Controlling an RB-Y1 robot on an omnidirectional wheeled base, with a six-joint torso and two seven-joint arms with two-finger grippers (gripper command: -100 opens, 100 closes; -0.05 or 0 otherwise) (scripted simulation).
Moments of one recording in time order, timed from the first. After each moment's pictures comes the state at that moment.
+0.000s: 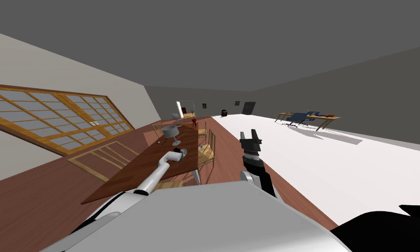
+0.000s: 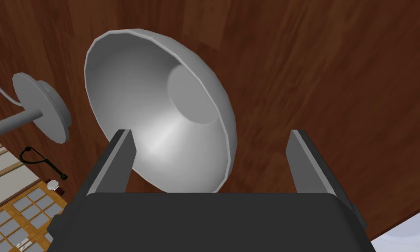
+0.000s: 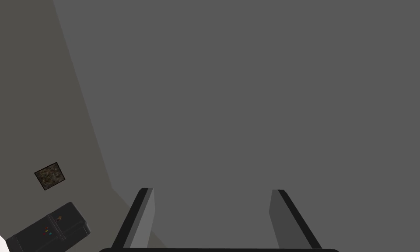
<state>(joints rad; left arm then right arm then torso) -0.30 0.44 -0.15 -1.14 0.23 0.90 0.55 0.53 0.01 0.01 -2.28 -0.11 -0.56 -0.16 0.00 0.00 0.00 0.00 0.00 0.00</state>
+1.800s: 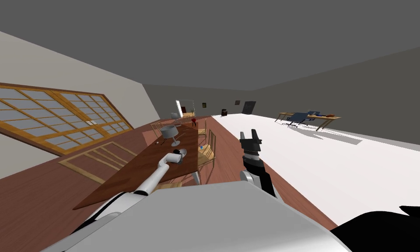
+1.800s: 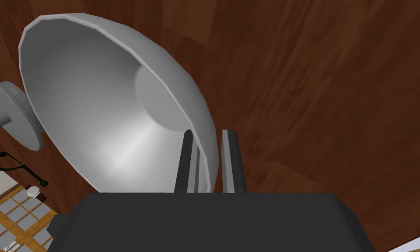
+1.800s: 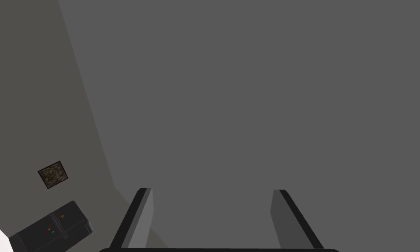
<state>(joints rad) -0.30 0.43 -0.15 -1.08 0.23 0.89 0.54 0.53 0.01 0.01 -2.28 -0.11 -0.56 -0.16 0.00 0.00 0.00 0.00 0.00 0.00</state>
